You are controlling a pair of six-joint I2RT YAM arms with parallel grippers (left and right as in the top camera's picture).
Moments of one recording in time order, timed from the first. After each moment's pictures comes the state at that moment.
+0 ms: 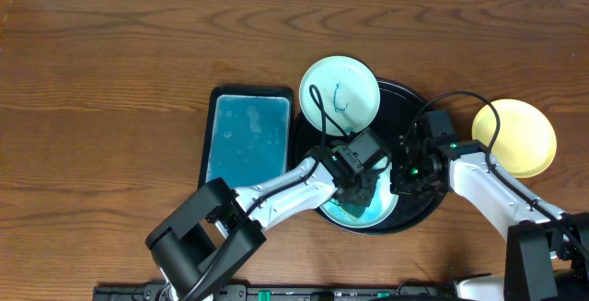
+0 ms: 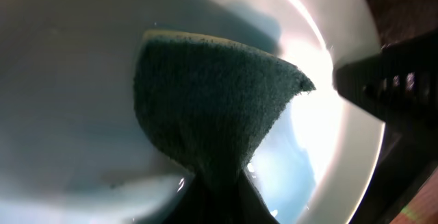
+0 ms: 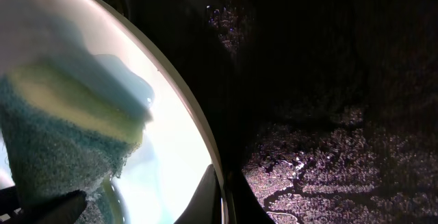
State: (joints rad) left arm -0.92 1.86 1.12 -0.47 0.17 -0.60; right arm 0.20 1.55 0.73 -0.64 -0.26 0.31
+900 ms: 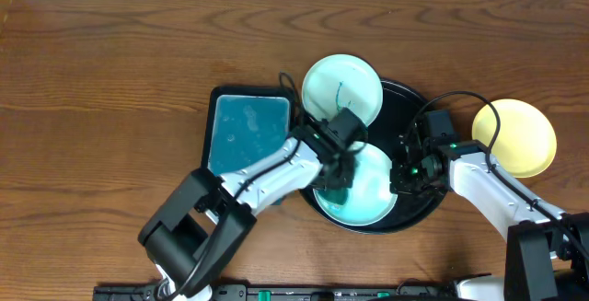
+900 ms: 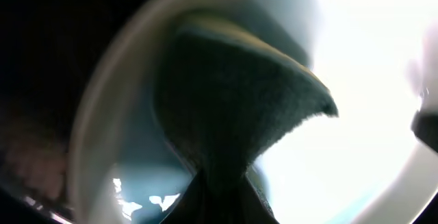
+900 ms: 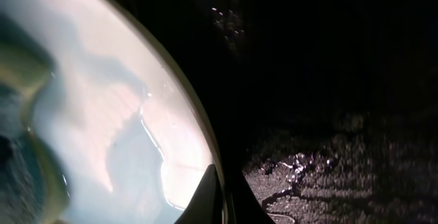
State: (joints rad) left arm -0.81 1.87 1.14 -0.61 0.18 -0.66; right arm 0.20 1.55 0.73 -0.63 -0.27 0.31
